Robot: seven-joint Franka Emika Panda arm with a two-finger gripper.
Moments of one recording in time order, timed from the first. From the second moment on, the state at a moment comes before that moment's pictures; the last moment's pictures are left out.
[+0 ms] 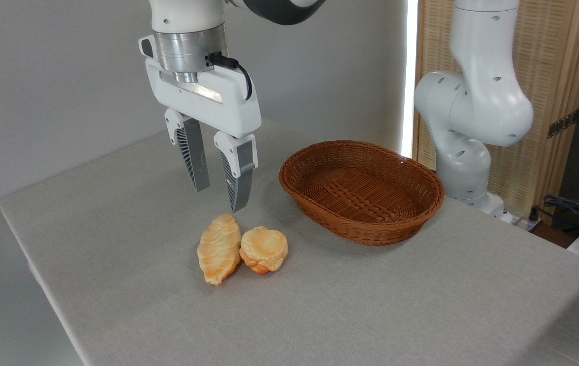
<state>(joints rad) -0.12 -0.07 0.02 -1.80 -0.02 1.79 0.59</state>
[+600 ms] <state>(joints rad) -0.12 -0.06 0.01 -1.80 -0.05 1.79 0.59</state>
